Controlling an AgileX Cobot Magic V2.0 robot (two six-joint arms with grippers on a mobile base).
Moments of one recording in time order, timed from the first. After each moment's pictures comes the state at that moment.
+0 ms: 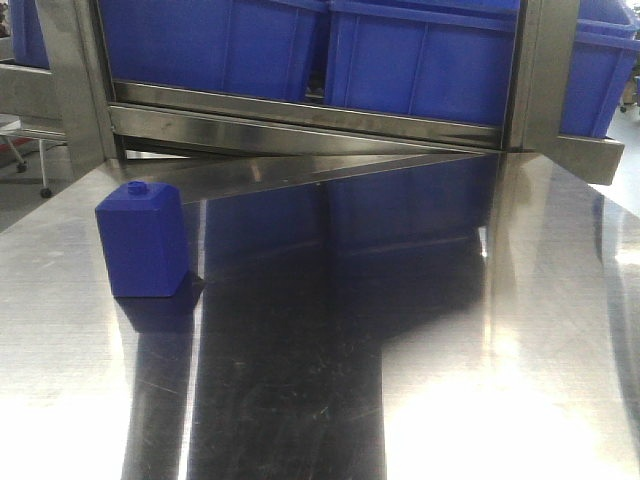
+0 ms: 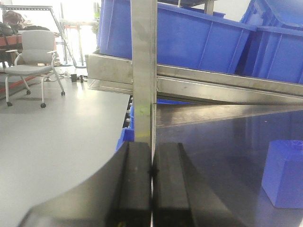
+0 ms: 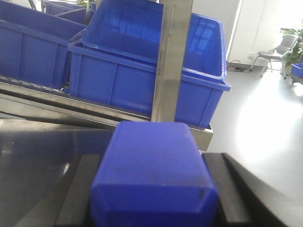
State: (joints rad) left arm -0.02 0.00 0.01 -0.14 0.05 0.07; right arm 0.03 0.36 -0.39 -0.03 0.09 -0.03
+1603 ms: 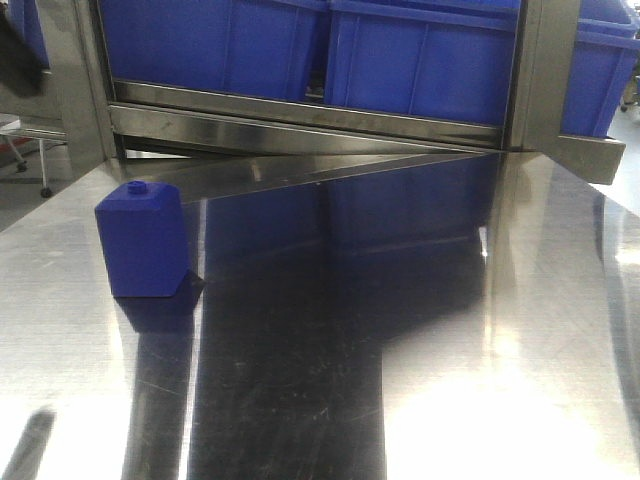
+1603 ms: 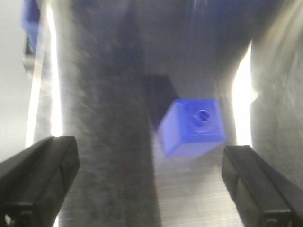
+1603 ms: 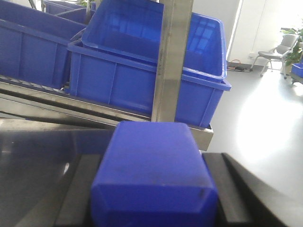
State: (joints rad) left arm -0.48 1.13 -0.88 0.21 0.63 -0.54; right arm 0.03 0.36 -0.39 -0.03 0.09 -0.03
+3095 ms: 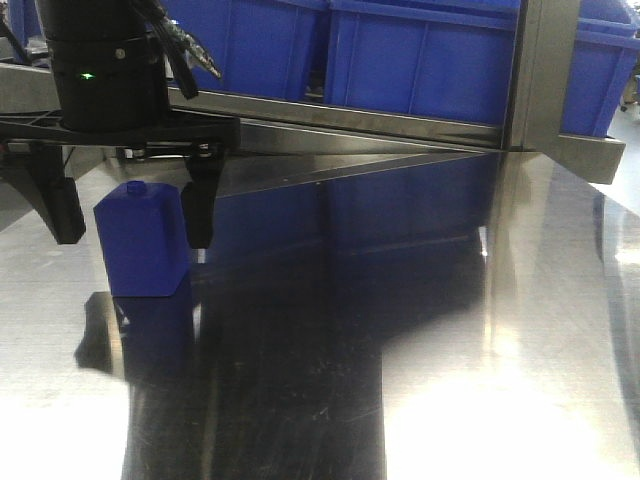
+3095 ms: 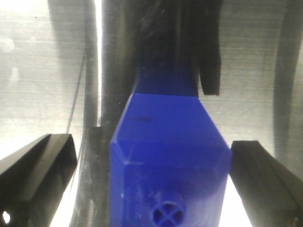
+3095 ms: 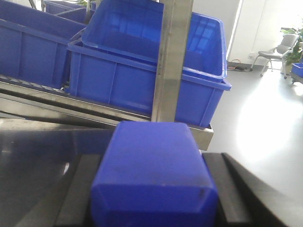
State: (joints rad) left arm -0.51 1.88 -1.50 0.06 1.19 -0.55; right arm 0.03 0.36 -0.39 -0.03 0.09 -0.03
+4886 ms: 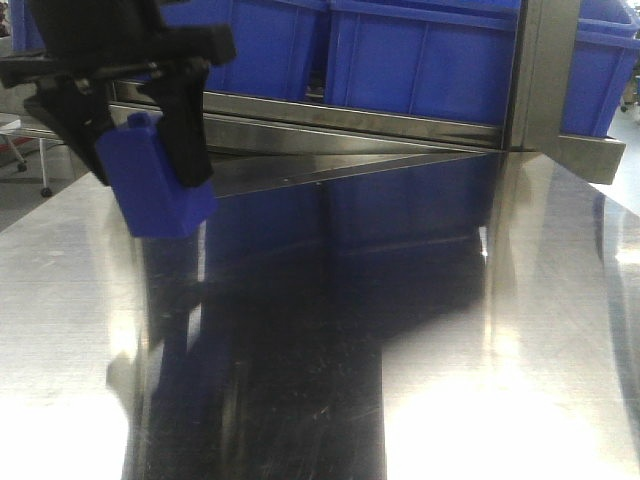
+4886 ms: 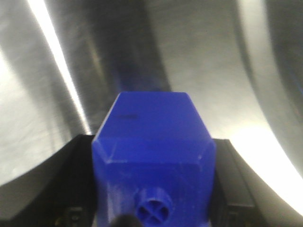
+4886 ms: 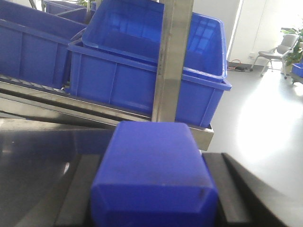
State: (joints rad) left arm -0.48 1.70 -1.45 -0.16 1.14 -0.05; right arm 0.03 0.36 -0.39 -0.03 0.09 -0.03
